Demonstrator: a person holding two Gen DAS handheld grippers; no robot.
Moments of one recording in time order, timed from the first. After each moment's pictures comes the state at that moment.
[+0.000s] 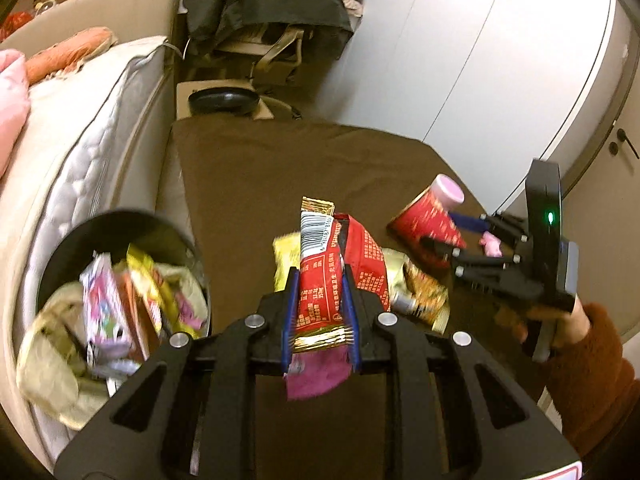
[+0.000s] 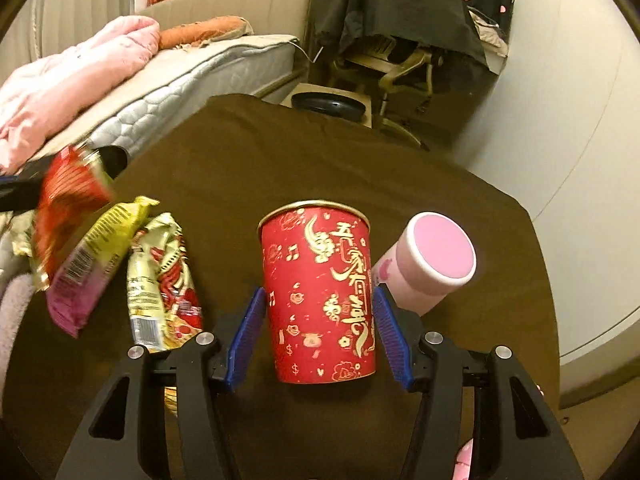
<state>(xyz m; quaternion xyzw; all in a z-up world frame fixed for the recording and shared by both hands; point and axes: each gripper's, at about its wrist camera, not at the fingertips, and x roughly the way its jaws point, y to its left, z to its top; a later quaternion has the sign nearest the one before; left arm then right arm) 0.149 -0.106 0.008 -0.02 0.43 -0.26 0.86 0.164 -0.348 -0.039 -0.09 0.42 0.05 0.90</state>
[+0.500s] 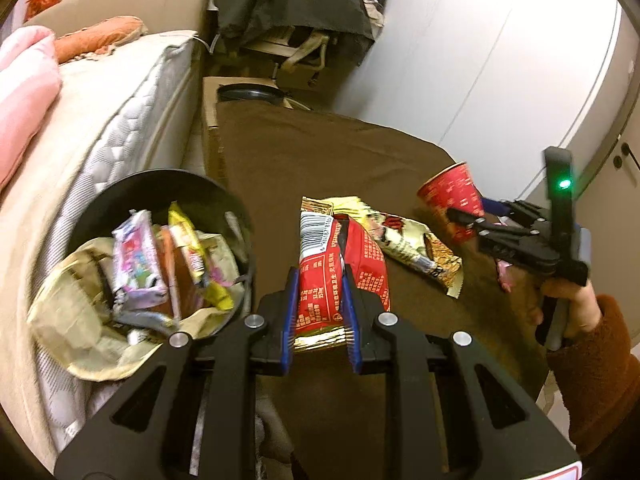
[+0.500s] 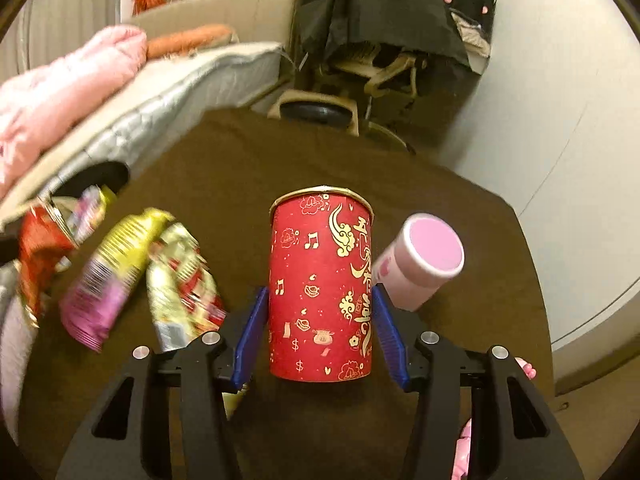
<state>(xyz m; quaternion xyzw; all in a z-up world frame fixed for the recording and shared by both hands) 0.109 -0.056 0.001 -0.04 0.42 -0.23 0.88 0.145 -0.332 -0.009 -0.07 0.39 0.03 0.92</state>
